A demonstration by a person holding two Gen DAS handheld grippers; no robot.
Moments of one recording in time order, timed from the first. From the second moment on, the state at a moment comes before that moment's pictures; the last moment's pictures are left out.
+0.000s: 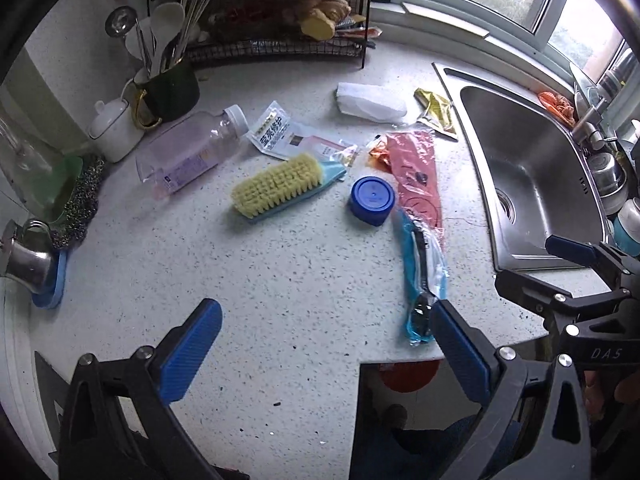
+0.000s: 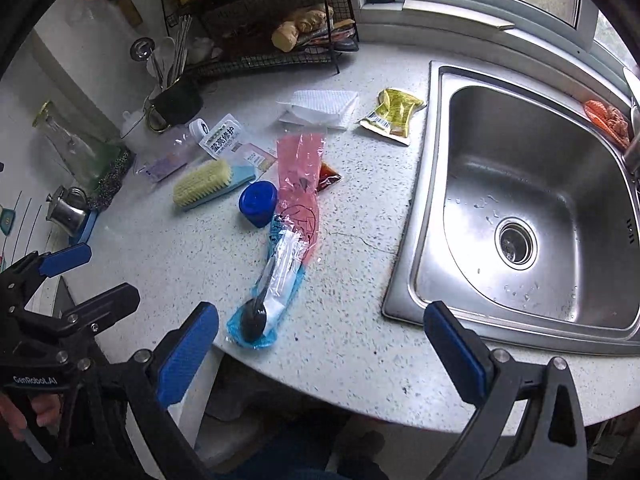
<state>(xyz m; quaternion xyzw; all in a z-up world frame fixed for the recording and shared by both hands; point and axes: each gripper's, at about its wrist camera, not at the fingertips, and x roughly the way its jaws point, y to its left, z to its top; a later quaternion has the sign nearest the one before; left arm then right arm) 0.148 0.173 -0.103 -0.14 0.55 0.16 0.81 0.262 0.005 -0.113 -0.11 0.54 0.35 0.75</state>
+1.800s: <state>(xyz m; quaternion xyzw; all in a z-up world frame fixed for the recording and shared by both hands) 0.264 0.183 -0.169 -0.12 0.60 0.07 0.79 0.305 0.006 -0.139 -0.11 0.58 0.28 0.76</state>
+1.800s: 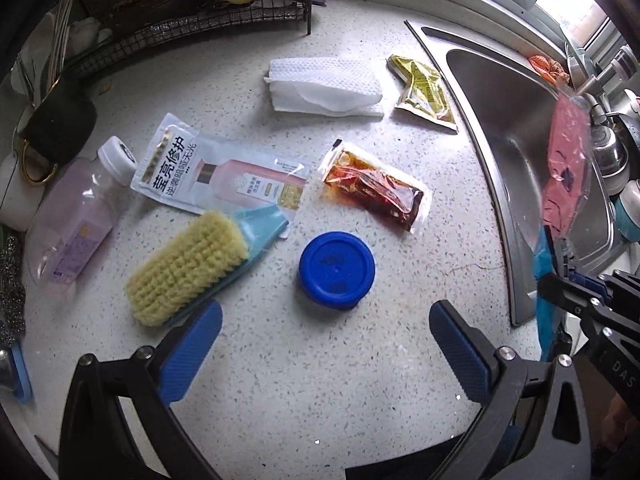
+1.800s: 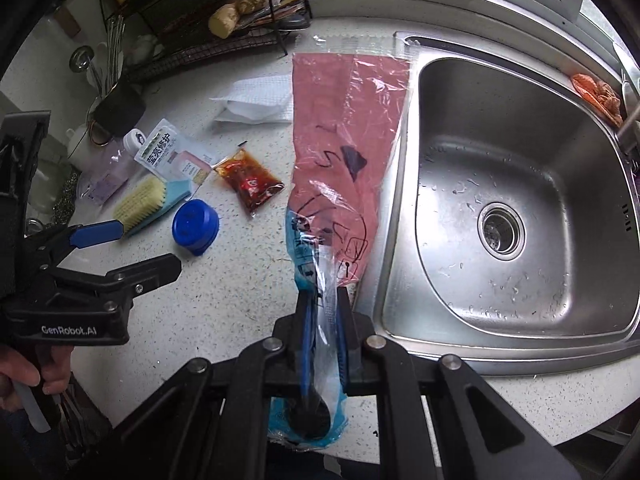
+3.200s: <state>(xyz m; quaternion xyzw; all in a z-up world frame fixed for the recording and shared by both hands) 0.235 0.102 -0.144 -0.08 0.57 0.12 0.81 0.285 -0.083 -0.102 -0.07 0.54 0.28 0.79</state>
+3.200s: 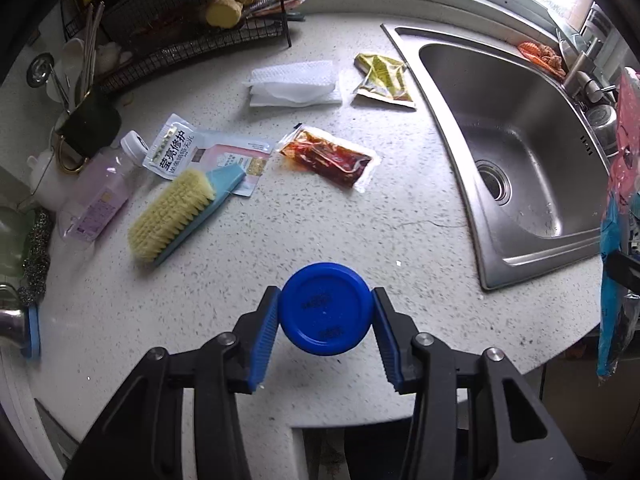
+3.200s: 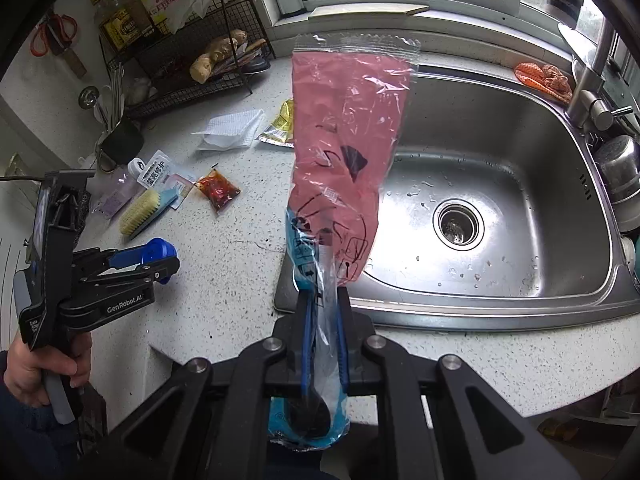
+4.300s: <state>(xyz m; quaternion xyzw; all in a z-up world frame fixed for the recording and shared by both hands) 0.096 -0.123 -0.182 -0.09 0.60 0.05 0.80 0.147 -0.221 -0.149 -0.08 0.58 0.32 0.75</state>
